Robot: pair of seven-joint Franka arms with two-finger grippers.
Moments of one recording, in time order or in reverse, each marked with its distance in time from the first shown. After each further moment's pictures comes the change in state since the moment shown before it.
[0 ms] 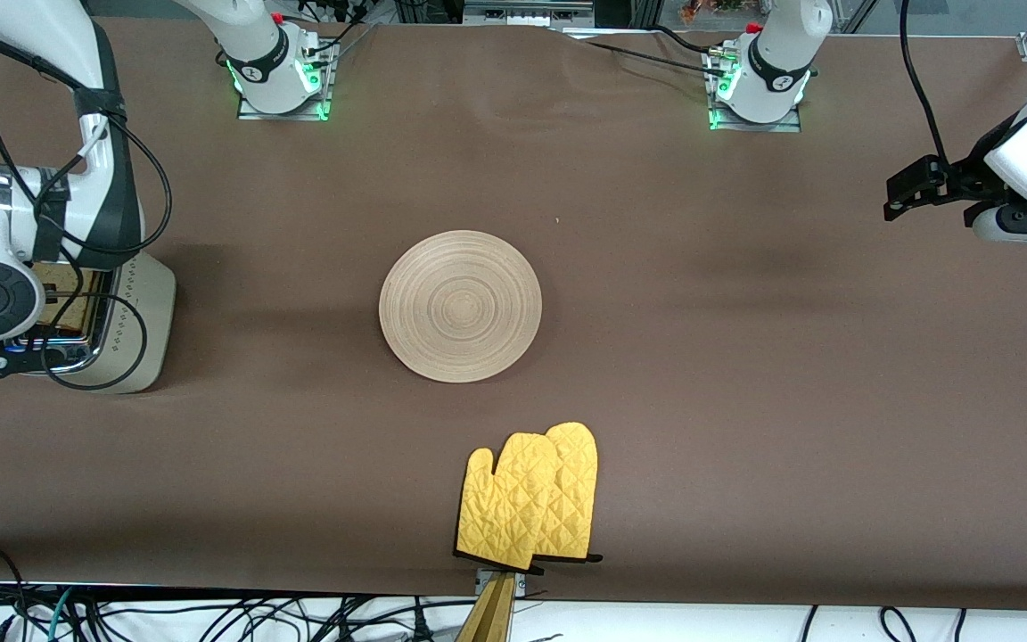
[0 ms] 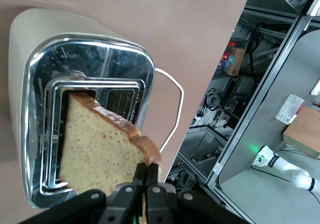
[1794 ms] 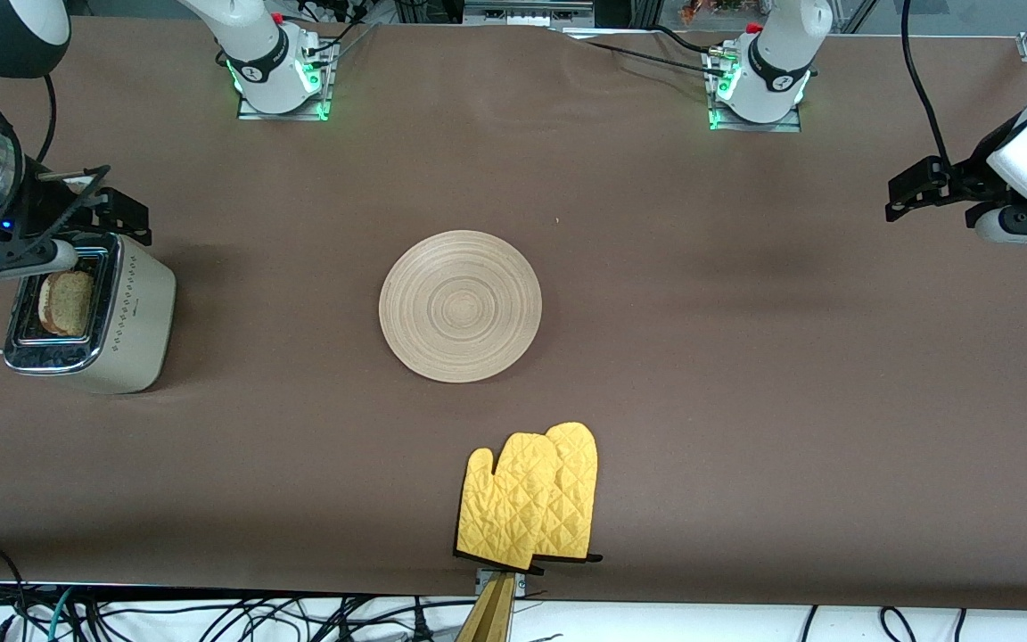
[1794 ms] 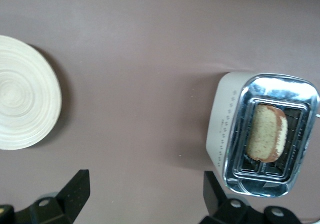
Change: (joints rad) left arm 0.002 0.002 0.003 0.001 0.000 0.000 0.000; right arm -0.206 -0.397 0.316 -0.120 0.602 0.001 -0.006
